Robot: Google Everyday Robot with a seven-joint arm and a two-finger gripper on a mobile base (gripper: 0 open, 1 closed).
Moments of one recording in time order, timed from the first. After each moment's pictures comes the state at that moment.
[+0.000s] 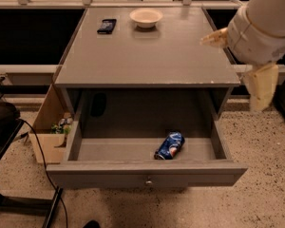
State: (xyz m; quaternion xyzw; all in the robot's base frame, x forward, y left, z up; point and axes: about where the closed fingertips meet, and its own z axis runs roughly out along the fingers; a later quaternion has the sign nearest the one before) arm 0.485 -0.183 0.958 -0.82 0.54 -0.12 0.12
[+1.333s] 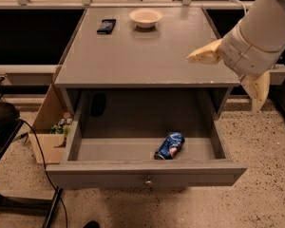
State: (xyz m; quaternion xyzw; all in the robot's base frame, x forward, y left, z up) arm 0.498 -0.177 0.926 -0.92 0.35 -0.13 0.12
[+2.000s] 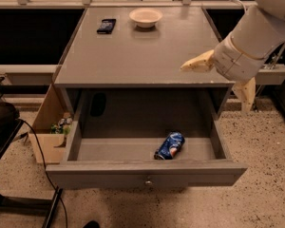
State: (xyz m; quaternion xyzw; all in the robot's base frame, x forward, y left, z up) arm 0.516 -0.170 0.886 -0.94 0.31 -0.06 0.14
